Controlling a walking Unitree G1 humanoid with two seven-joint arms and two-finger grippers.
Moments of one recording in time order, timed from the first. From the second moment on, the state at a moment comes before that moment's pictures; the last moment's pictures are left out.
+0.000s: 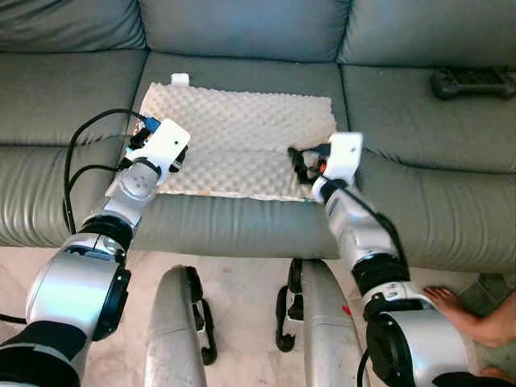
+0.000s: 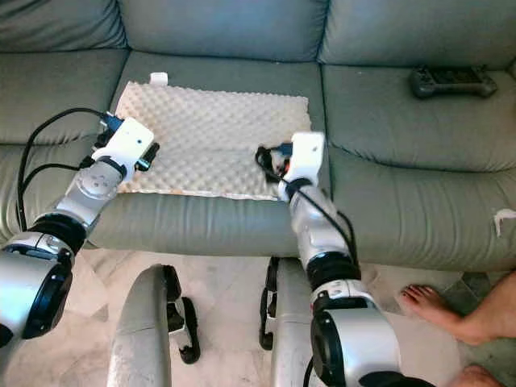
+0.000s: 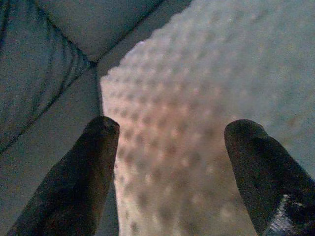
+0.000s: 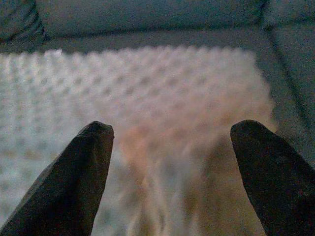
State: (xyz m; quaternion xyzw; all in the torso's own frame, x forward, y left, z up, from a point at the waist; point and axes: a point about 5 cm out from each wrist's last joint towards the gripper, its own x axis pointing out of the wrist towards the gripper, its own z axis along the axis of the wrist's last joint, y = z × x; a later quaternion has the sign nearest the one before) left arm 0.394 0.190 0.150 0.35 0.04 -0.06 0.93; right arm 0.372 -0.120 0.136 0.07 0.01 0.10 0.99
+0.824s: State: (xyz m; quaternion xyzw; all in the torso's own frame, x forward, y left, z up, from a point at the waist) left arm 0.307 0.203 0.071 0.07 0.01 -0.06 1.00; right arm 0.278 -0.152 0.095 0.07 0.01 0.06 1.00
